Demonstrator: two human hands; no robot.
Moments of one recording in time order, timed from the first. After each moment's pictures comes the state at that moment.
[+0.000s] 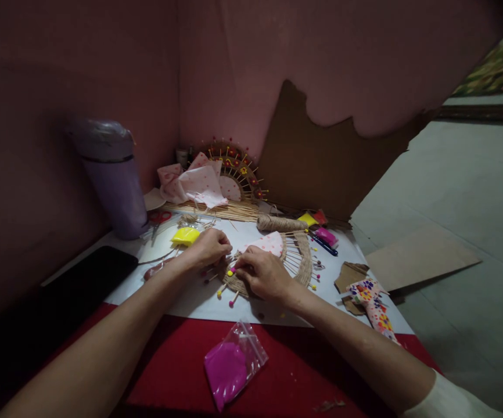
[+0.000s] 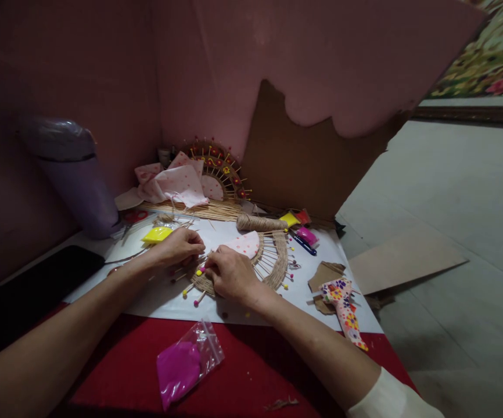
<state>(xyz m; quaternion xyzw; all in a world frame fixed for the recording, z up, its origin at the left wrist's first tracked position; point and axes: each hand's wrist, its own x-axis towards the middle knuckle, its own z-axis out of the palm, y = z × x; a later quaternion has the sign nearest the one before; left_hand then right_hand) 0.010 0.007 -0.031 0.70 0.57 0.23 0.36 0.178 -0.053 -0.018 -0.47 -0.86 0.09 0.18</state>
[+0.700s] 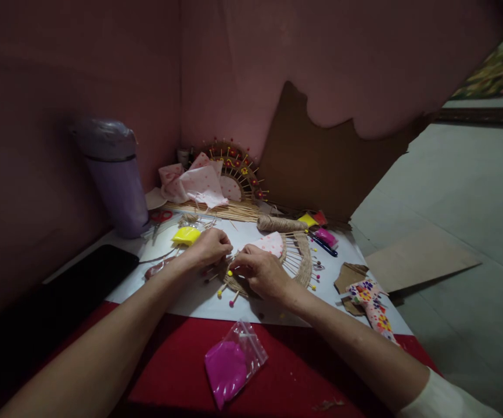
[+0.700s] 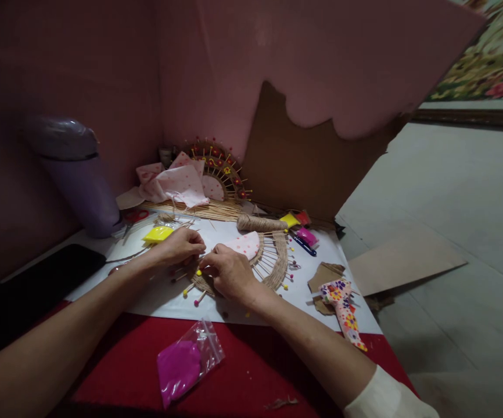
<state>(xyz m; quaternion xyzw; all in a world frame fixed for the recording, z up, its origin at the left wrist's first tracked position) 0.010 0.006 -0.029 0.69 0.57 0.24 0.37 0.177 -0.050 -0.019 -0.43 -0.87 0.10 0.20</state>
